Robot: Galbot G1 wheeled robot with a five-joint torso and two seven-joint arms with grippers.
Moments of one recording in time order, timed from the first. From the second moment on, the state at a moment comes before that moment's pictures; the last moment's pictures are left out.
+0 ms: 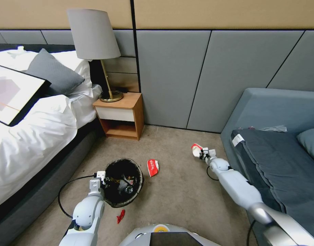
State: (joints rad) left arm 1.53 -1.37 -0.63 -2.11 -0.13 0.74 -0.15; right arm -0.86 0.88 0.17 1.63 0.75 -0.52 0.17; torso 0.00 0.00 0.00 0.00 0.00
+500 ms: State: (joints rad) left arm 1.59 -1.36 -0.61 -2.30 -0.14 0.74 -0.13; right arm -0.70 0.77 0.07 2.17 1.16 -0.61 0.34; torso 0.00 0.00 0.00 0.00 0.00
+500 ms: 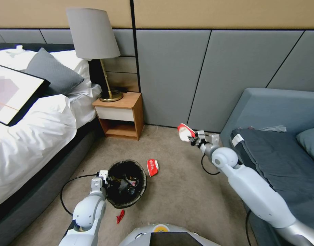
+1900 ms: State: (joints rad) left arm 1.63 -1.34 -0.66 -2.50 -0.19 0.74 -0.12; right arm -0.51 0.77 -0.29 2.32 1.60 -0.61 0.25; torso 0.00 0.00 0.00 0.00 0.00
